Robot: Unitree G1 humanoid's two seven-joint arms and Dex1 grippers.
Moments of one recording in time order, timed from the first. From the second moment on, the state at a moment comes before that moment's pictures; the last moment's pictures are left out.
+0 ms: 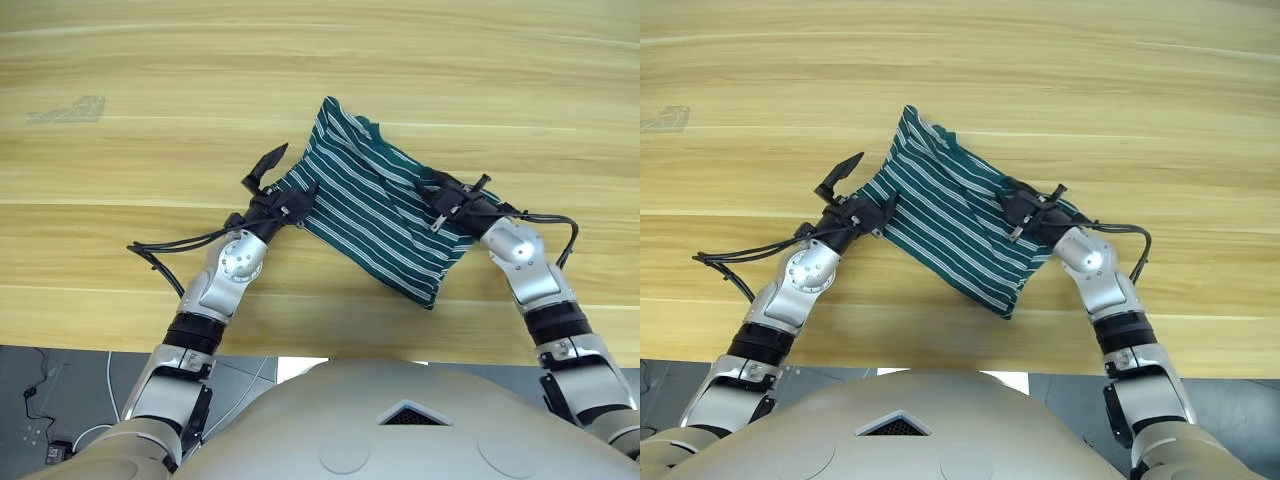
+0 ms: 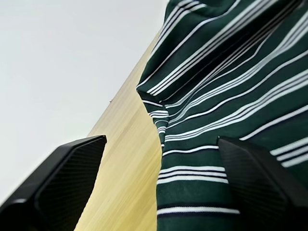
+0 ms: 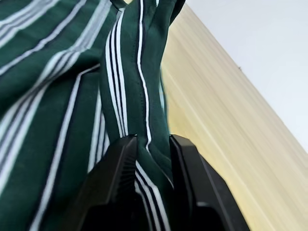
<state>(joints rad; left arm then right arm) -0.01 0.39 -0.29 0.26 0.47 -0.34 -0.06 -0.12 -0.44 0.27 0.38 -0.28 -0.34 0.34</state>
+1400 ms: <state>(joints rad) 0.11 0.33 -0.08 -0.28 0.11 -0.15 -0.18 -0.20 -0.69 0.25 0.42 -0.34 -0.32 0.56</state>
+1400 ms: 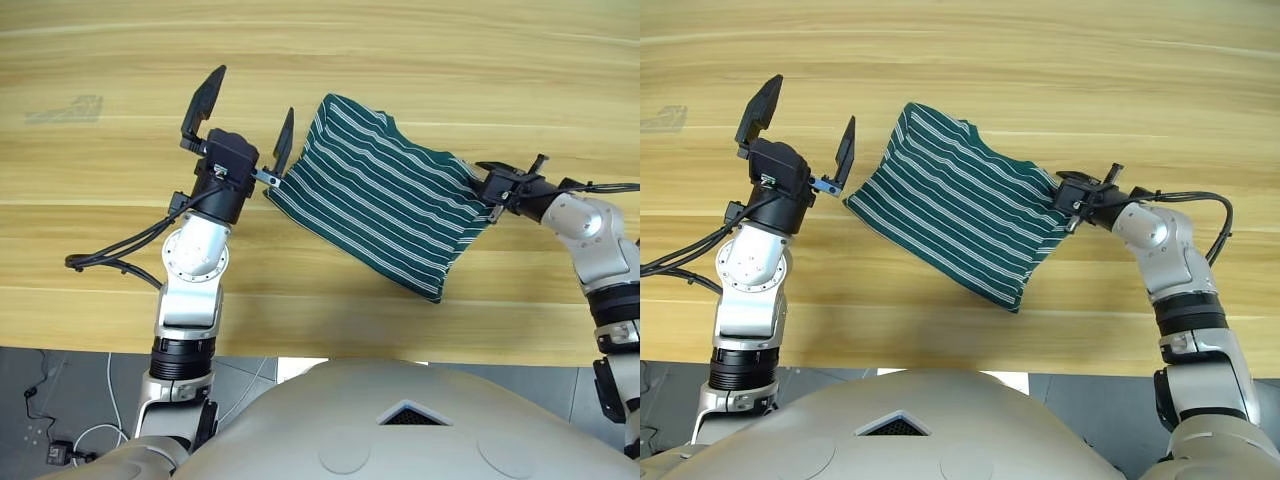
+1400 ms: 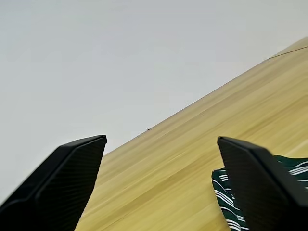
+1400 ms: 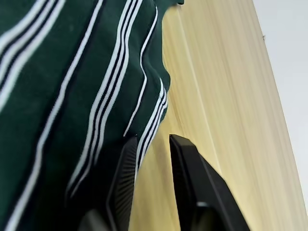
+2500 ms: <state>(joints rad) 0.14 0.27 -0.17 -0.31 0.19 -0.13 -0.20 -0.05 -0.59 0.52 0.01 -0.20 -0.38 0.86</state>
